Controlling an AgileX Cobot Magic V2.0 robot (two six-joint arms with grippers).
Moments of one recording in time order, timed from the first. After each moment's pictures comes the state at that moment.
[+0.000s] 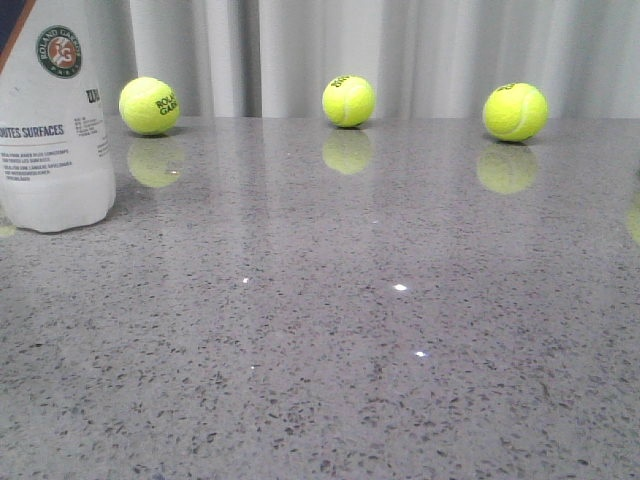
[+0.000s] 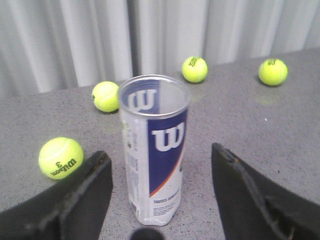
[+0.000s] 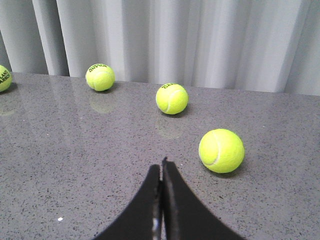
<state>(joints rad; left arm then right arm) -0.19 0.57 -0.85 -0.28 0.64 0.25 0.16 0.32 -0.47 -0.11 0.34 0.11</state>
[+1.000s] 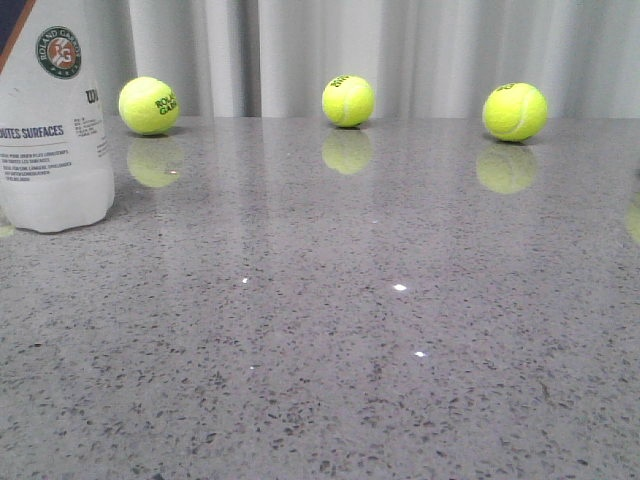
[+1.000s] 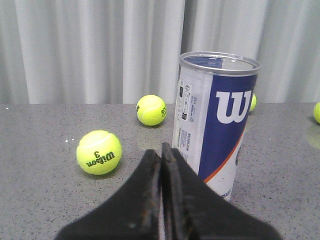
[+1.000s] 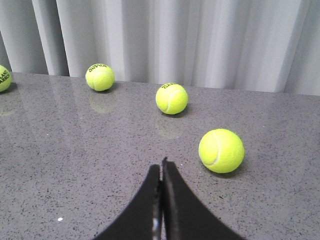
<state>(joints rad) -0.19 0.38 -0.39 -0.29 0.14 0.23 0.16 0.32 -0.47 -0.11 0.34 0.11</state>
